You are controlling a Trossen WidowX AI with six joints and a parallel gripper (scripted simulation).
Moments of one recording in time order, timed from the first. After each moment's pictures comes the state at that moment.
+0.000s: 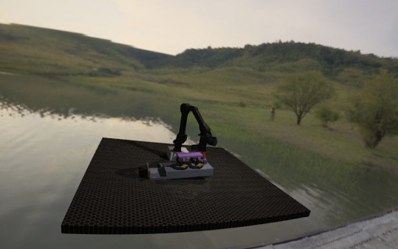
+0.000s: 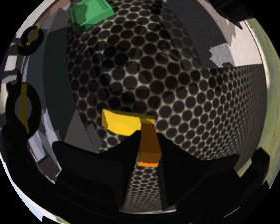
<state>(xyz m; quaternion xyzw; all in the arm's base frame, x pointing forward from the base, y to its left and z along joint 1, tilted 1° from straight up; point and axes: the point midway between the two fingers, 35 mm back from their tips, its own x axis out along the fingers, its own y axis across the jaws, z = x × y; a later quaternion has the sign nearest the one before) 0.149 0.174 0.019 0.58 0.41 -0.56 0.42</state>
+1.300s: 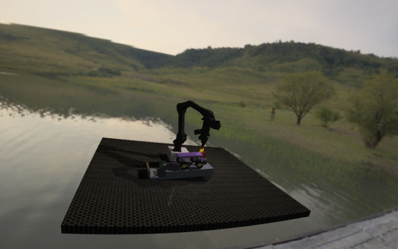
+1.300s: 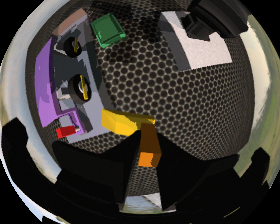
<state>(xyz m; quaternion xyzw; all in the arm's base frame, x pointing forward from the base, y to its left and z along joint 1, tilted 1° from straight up) 0.148 0.176 0.141 0.58 0.41 -0.56 0.42</state>
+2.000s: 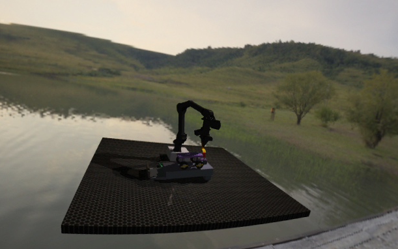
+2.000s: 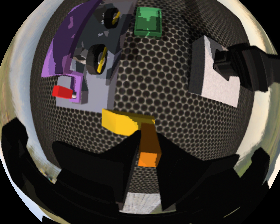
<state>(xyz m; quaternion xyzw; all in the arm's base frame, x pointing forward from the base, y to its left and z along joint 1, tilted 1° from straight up) 0.148 0.176 0.144 0.47 0.54 -0.44 0.55</state>
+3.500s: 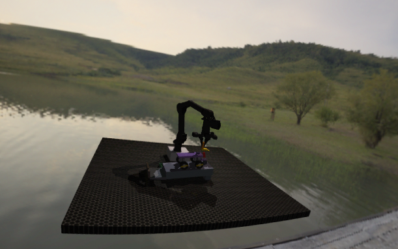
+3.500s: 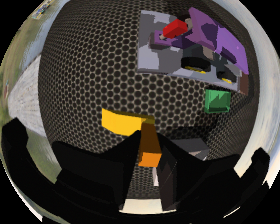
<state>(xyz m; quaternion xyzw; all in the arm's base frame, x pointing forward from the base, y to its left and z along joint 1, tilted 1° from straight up) 0.148 0.176 0.144 -0.02 0.69 0.03 0.72</state>
